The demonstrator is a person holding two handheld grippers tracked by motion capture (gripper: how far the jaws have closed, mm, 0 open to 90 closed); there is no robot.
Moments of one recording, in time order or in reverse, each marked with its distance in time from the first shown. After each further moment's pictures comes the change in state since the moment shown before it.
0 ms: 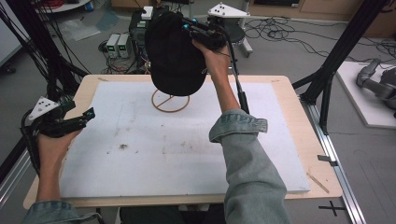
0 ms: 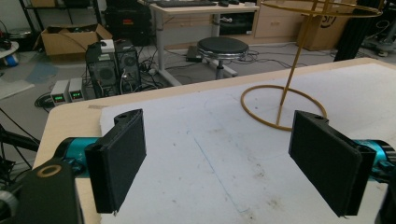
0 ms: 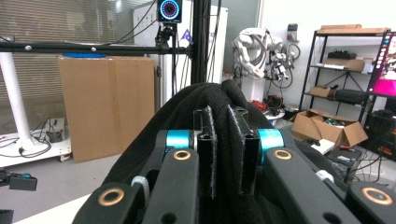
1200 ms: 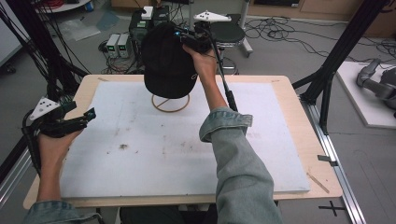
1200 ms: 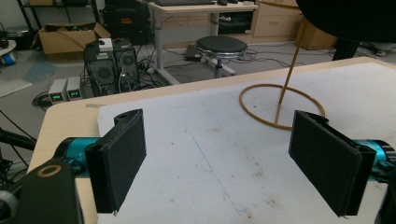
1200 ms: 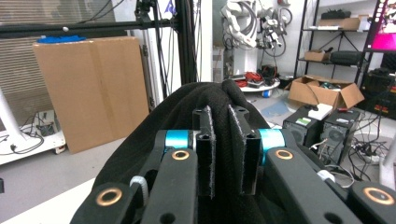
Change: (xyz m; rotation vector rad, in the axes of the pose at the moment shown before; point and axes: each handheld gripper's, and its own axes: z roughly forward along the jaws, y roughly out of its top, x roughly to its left) left arm -0.001 -0.001 0.001 0.007 -0.006 0.001; right arm -0.009 -0.033 0.044 0.111 -0.056 0.086
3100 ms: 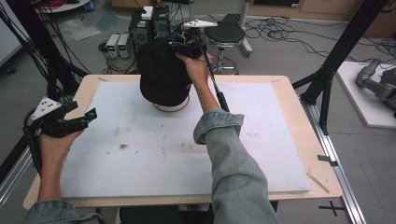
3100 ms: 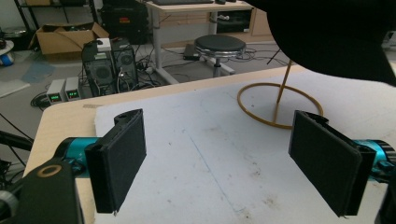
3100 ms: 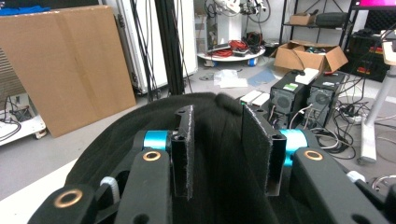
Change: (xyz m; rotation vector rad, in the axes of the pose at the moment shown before) left arm -0.002 0.000 0.002 0.002 -0.005 0.006; right arm 0.002 -0.024 0.030 0.123 -0.085 0.038
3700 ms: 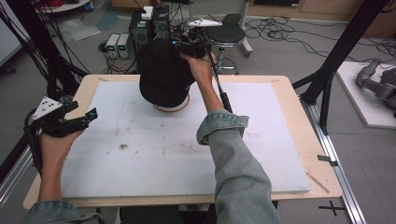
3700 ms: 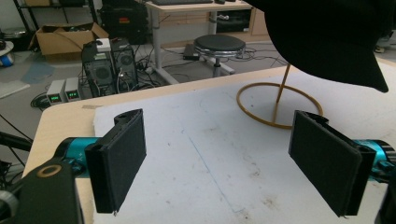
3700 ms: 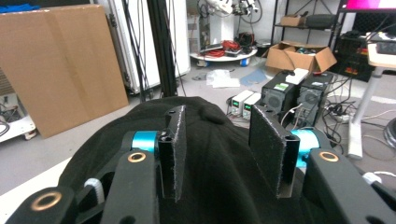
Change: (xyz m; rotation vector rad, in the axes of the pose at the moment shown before) left arm -0.002 0.001 0.002 0.004 0.000 0.007; right arm -0.006 0.002 -0.014 -0.003 -0.035 -0.007
